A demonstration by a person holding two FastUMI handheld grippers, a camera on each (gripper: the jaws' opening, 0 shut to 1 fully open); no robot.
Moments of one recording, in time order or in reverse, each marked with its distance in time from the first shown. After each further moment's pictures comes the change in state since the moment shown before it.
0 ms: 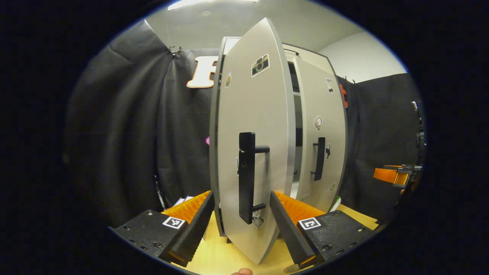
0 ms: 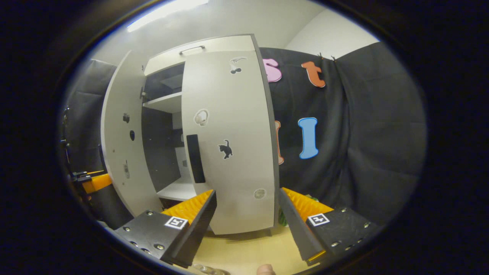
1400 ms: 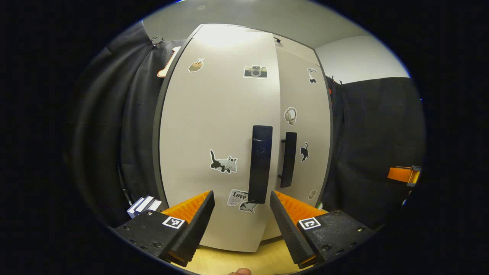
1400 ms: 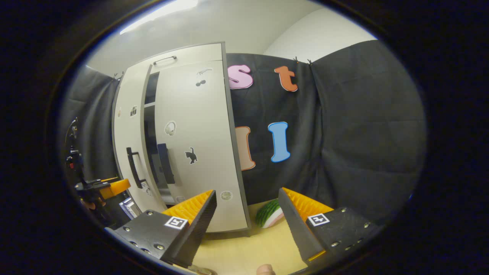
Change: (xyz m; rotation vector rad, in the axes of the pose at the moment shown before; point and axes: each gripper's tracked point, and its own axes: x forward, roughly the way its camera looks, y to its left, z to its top) left arm 0.077 -0.077 -0.016 -0.048 0.008 -0.137; right arm -0.028 -0.077 0.016 0.031 -0.038 -0.147
